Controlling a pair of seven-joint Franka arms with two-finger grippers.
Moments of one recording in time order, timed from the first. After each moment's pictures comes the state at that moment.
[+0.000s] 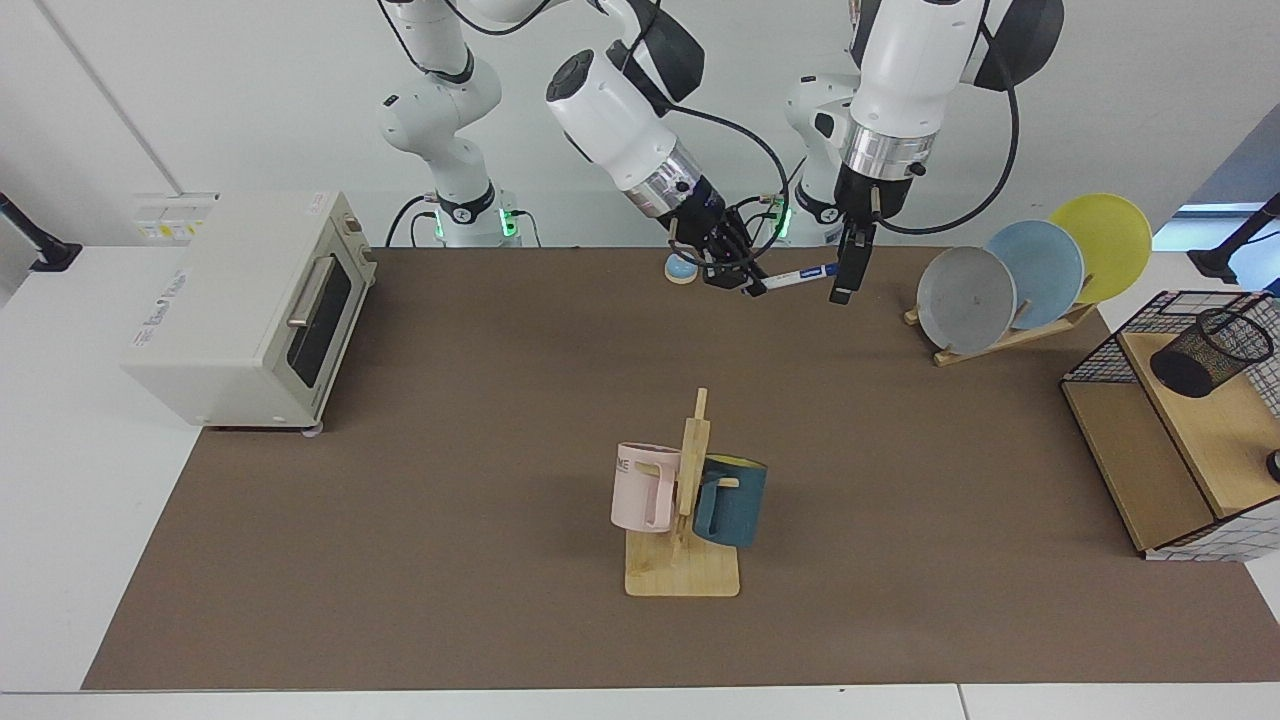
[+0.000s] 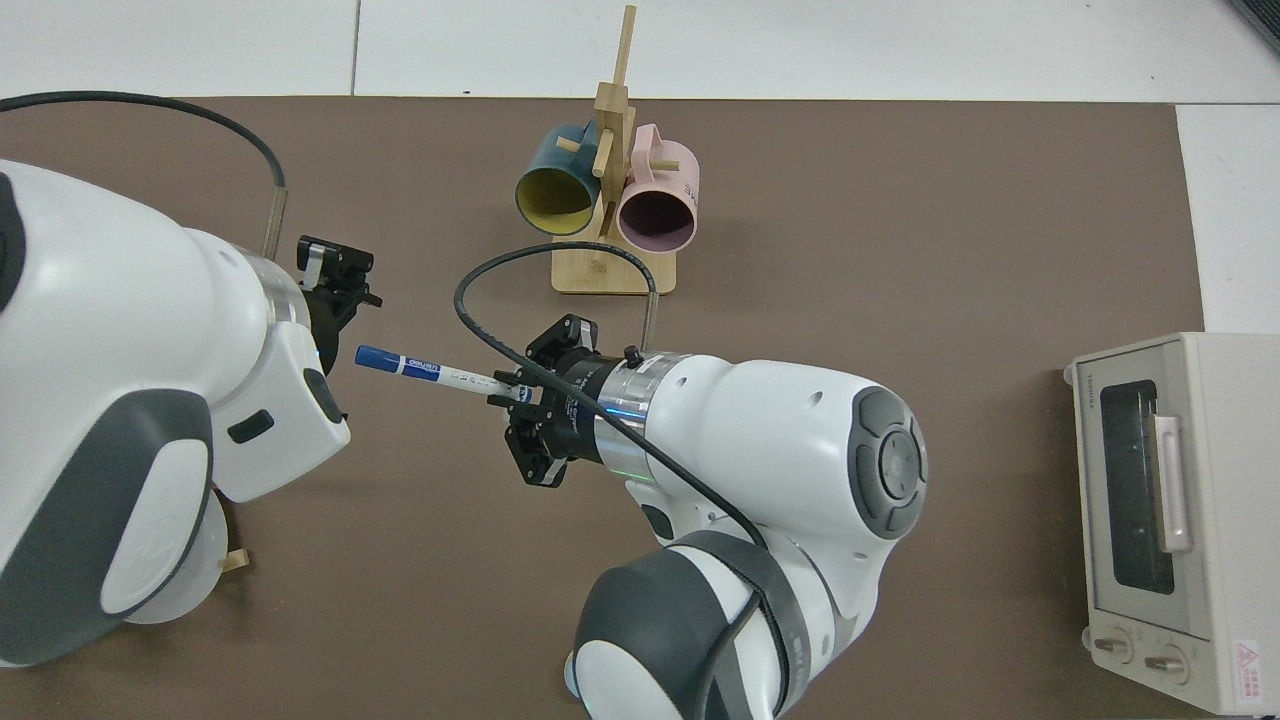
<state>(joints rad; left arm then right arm) -0.15 -0.03 -0.21 -1.66 0.03 1.71 1.60 0.81 0.13 -0.12 -1.82 0.71 2.50 2.03</state>
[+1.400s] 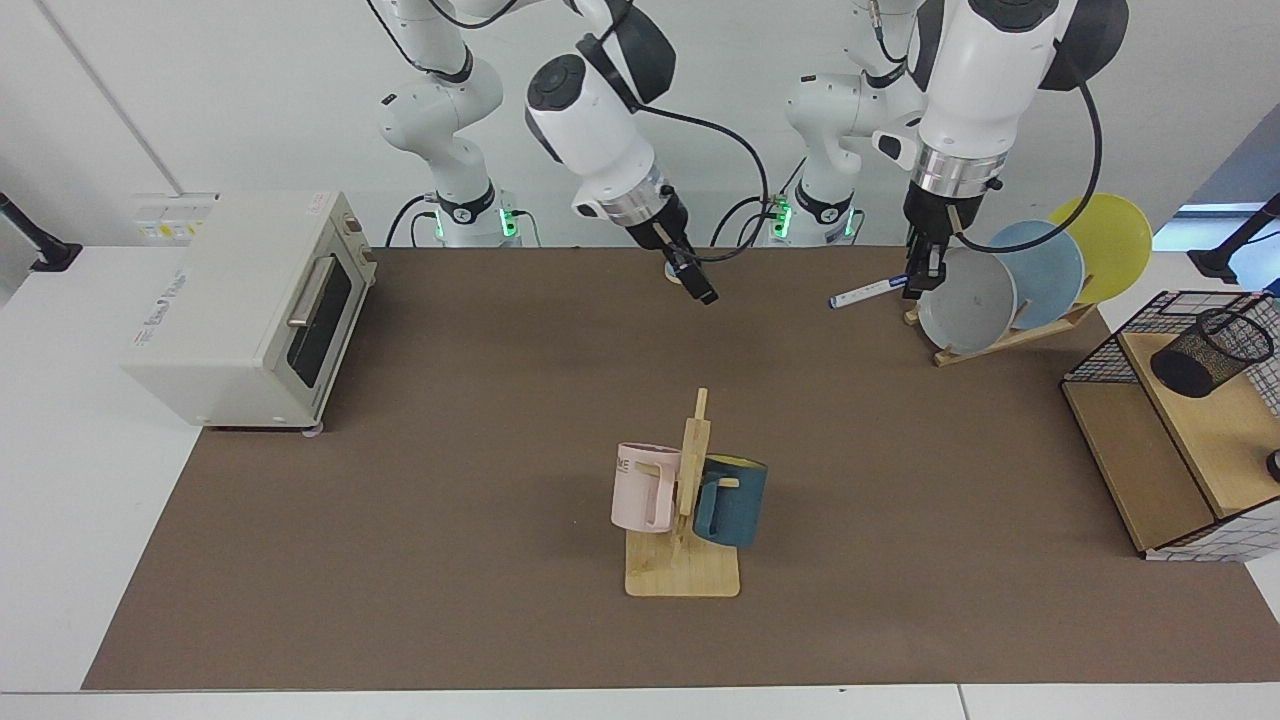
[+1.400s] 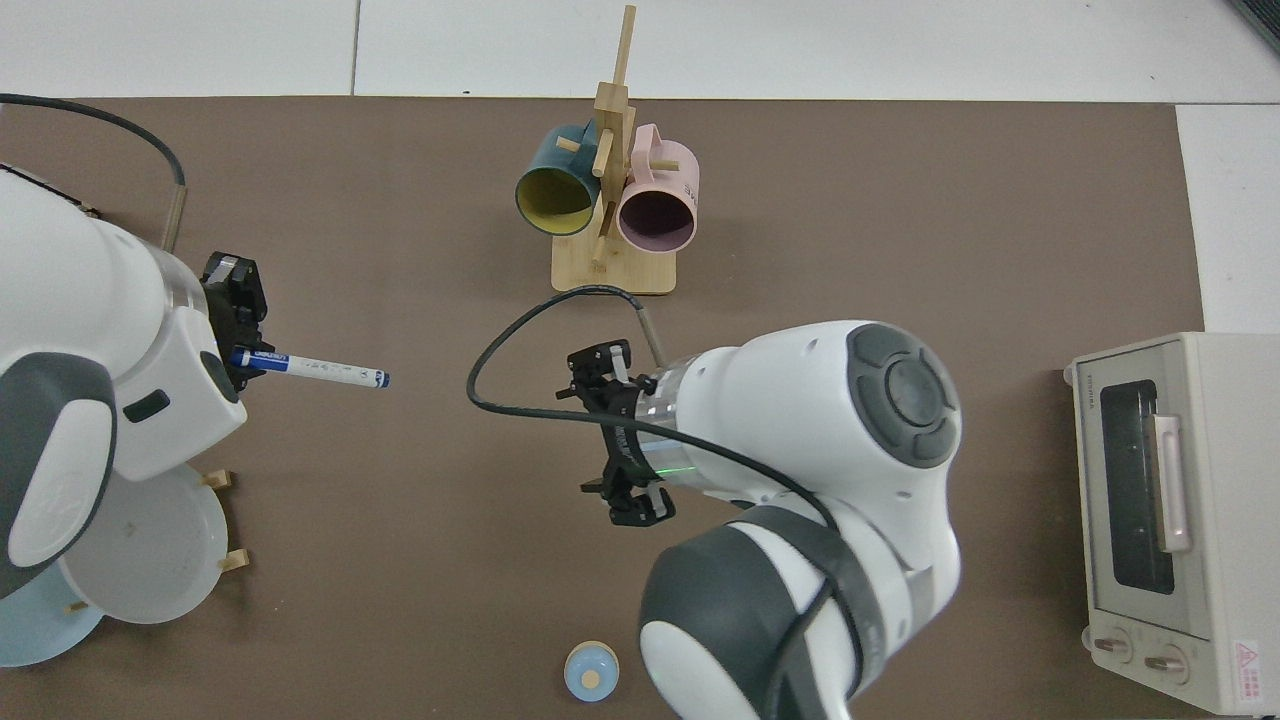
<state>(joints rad) -0.17 -0.03 -0.05 -1.68 0.14 1.67 1.60 0.69 0.07 -0.15 -1.81 0.51 2.05 1.59</state>
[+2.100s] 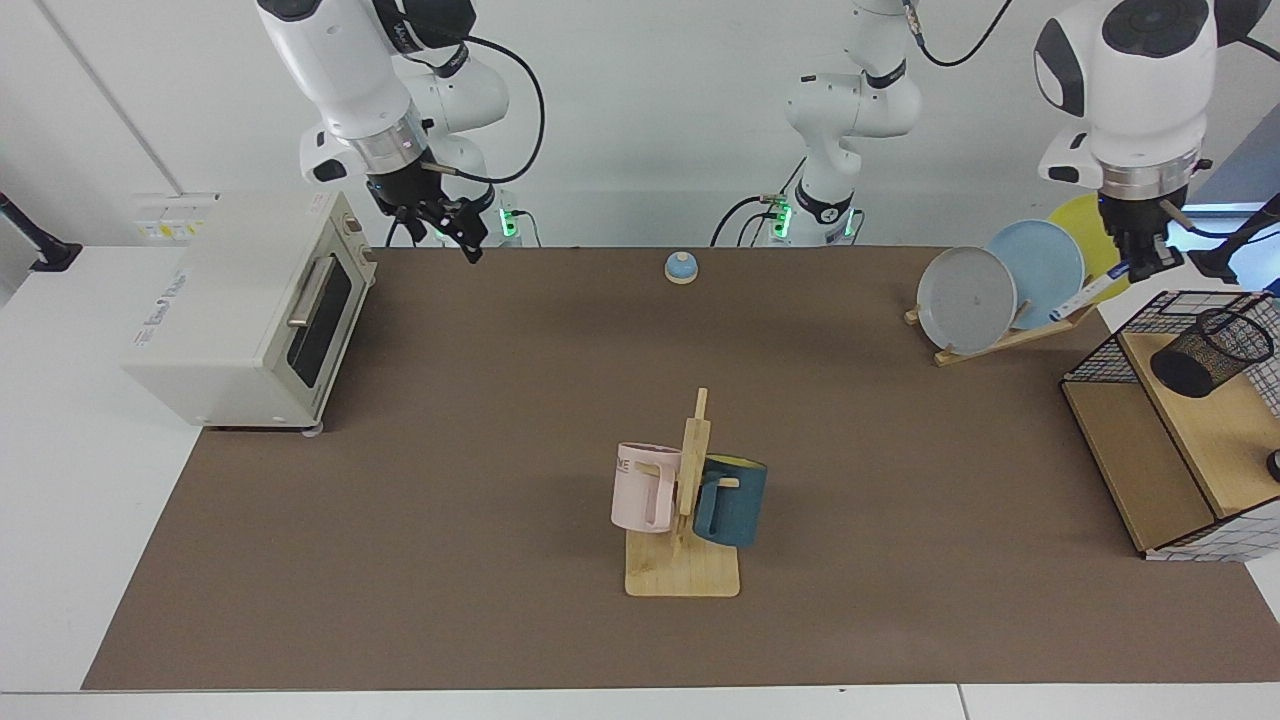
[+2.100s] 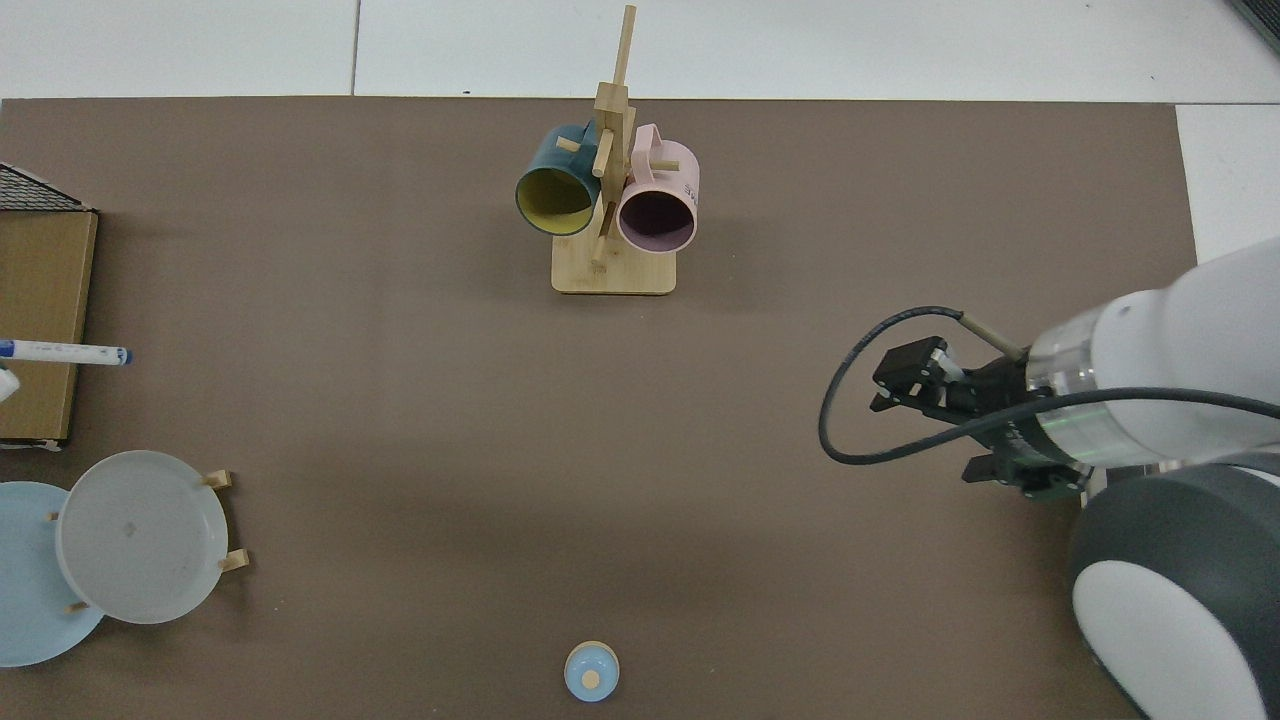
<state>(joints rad) -0.16 -0.02 0.24 -1.68 0.59 1.74 1.57 0.30 -0.15 -0.16 -1.81 0.08 1.58 0.58</state>
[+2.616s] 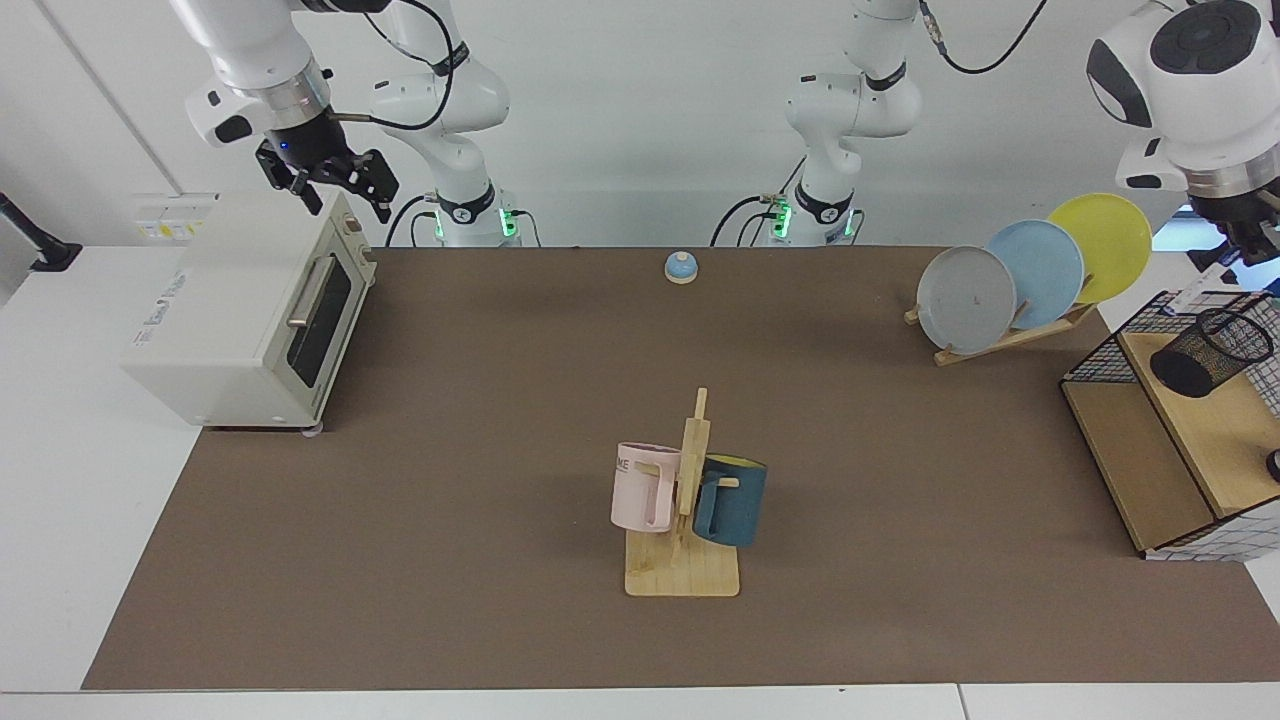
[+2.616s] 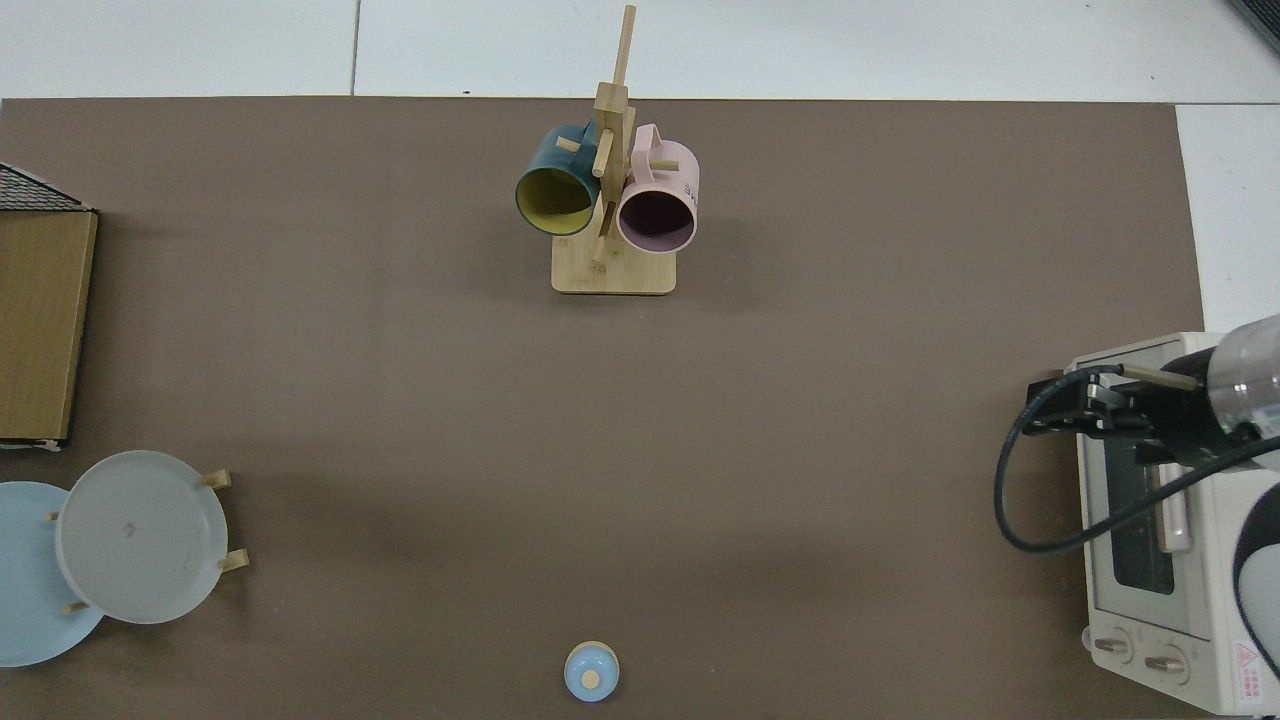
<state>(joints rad) -0.16 0.04 0.34 -1.63 0.78 1.83 1.56 0.17 -0.21 -0.16 -1.75 -0.03 1.44 0.18</state>
